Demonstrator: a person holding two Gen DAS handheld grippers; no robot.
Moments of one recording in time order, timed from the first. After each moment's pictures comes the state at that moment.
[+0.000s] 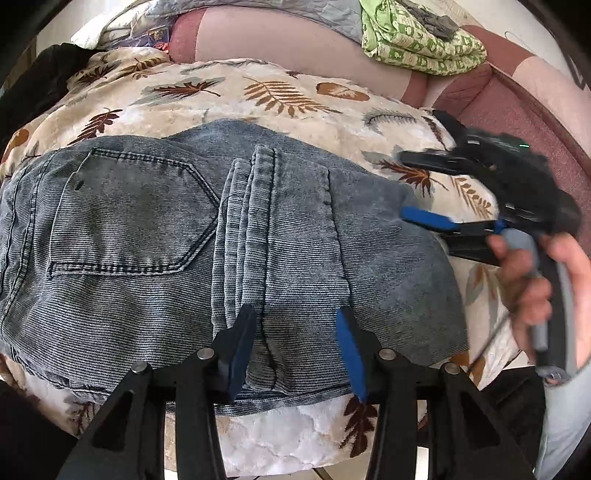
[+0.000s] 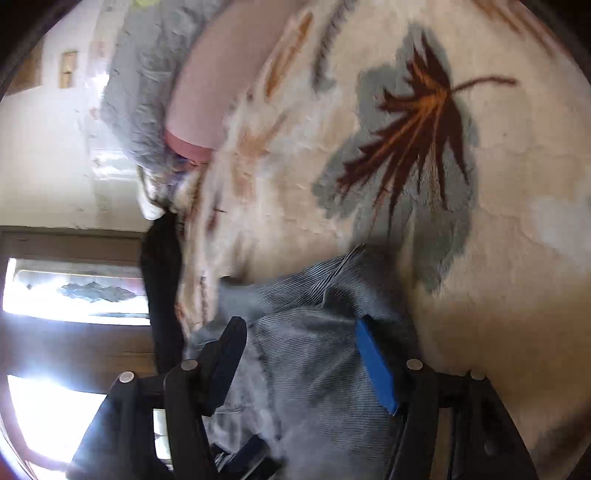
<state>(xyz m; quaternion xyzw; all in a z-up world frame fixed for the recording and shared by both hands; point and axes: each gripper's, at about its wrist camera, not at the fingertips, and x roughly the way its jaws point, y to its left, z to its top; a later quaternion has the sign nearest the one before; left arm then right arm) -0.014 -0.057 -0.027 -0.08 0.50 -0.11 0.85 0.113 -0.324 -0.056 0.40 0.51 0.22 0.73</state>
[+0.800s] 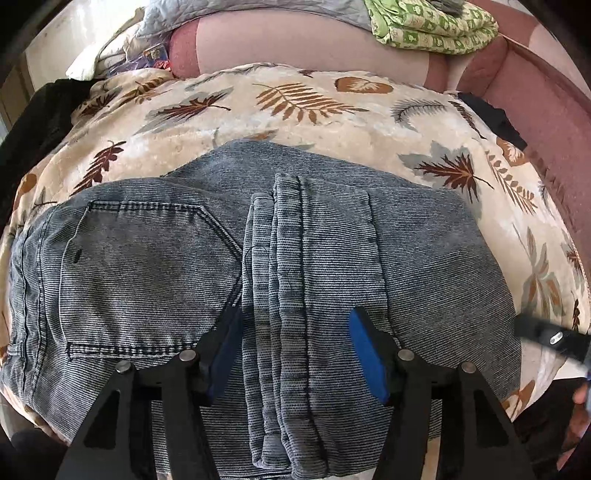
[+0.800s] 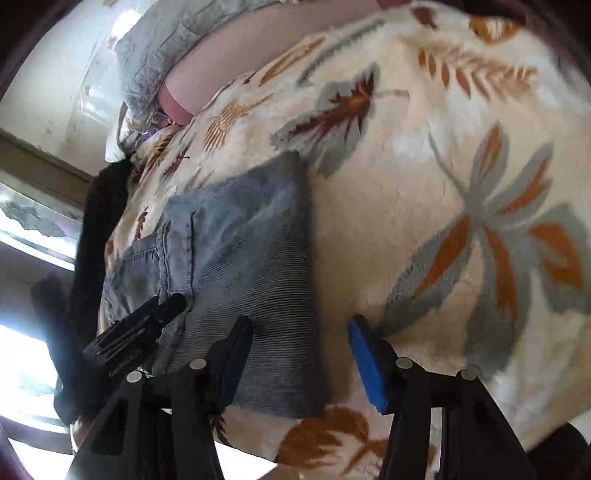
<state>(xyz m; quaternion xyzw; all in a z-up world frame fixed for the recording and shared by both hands) 0.033 -0.064 -0.035 0.00 0.51 -0.05 0.86 0.009 -0.334 -0.029 0.24 0.51 0.14 0.81</state>
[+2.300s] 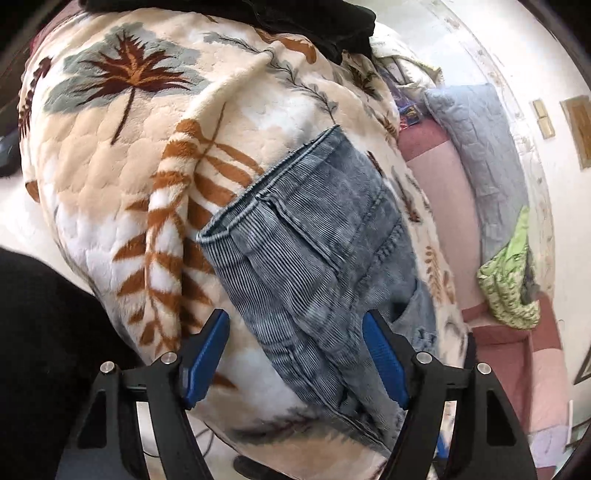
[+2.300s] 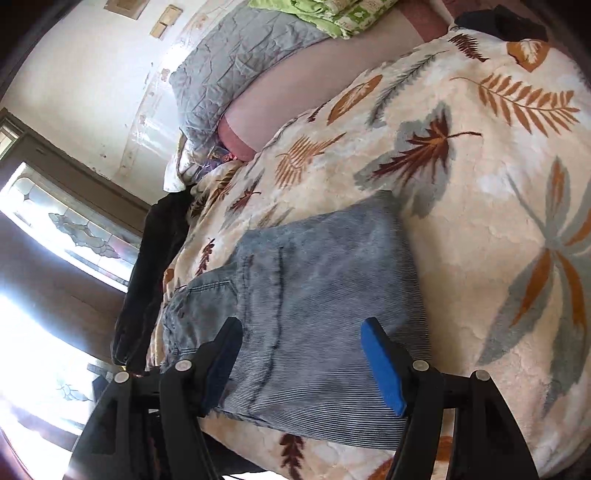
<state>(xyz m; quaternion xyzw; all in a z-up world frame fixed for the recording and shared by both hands) -0.084 0.188 -0.051 -0.47 0.39 0.10 0.78 0.014 -0.295 -0.011 0.29 0.43 0.24 0.82</state>
